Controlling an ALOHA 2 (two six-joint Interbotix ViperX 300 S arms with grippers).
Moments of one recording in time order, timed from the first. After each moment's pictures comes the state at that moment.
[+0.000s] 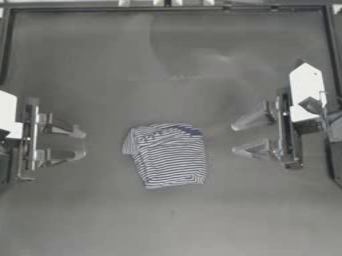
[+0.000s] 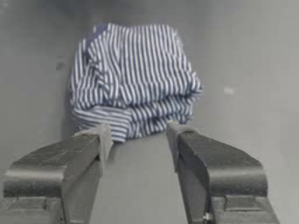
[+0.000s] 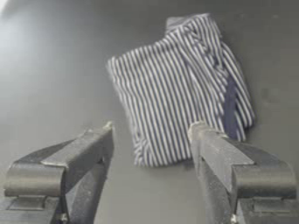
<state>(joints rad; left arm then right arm) 0.08 -0.79 1.21 -0.25 -0.02 0.16 -0.19 -0.57 1.01 -2.09 -0.16 2.29</state>
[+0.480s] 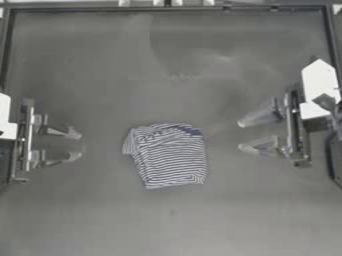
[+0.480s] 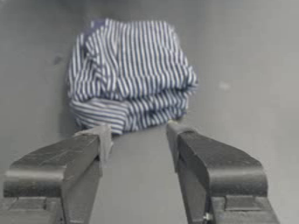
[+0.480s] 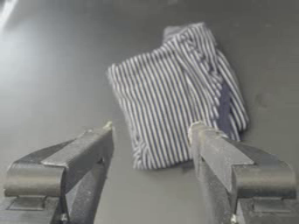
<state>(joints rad) 0.09 -0.83 1.23 -0.26 0.00 0.16 -0.21 -0.65 1.04 -2.08 -0.16 2.29</state>
